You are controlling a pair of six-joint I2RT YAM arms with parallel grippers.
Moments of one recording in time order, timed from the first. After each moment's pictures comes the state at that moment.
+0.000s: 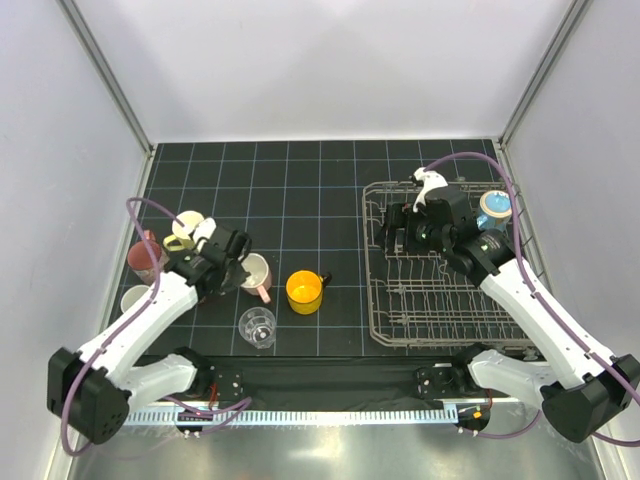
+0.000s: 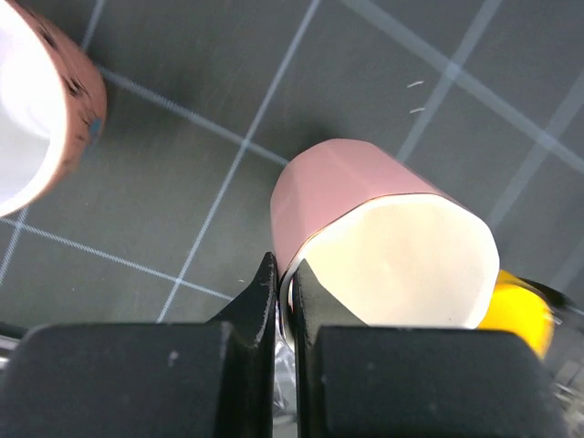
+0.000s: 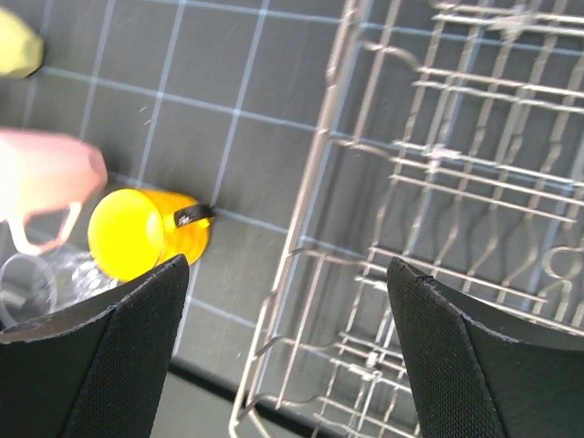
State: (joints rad) left arm -0.51 1.08 0.83 -0.84 -0.35 -0.98; right arm 0.50 1.06 1.07 -0.66 0.01 0.38
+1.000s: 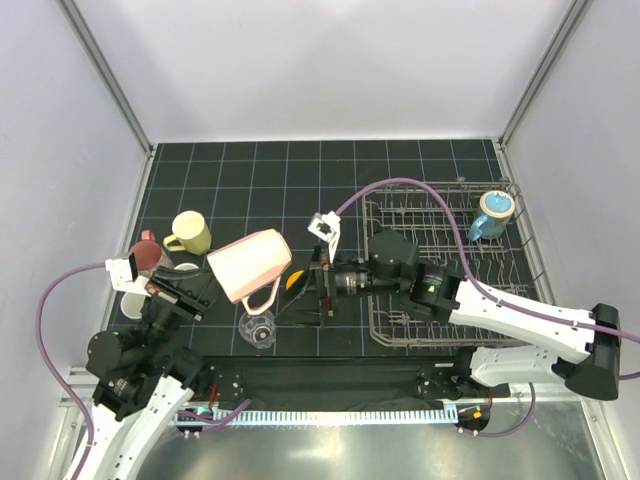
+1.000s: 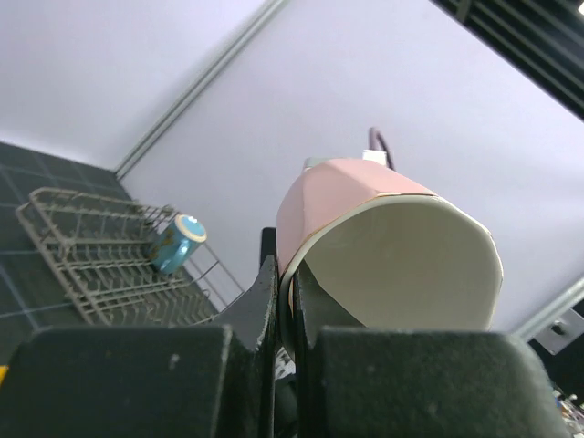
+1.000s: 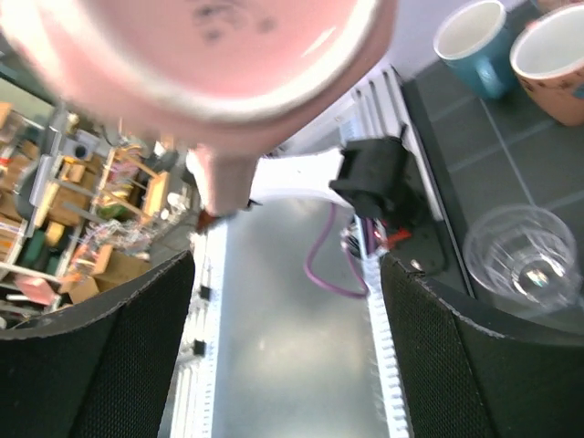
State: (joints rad) left arm -0.50 0.07 0.55 -0.03 0.16 -1.00; right arm 1.11 1.13 1.02 0.01 -0.47 0.68
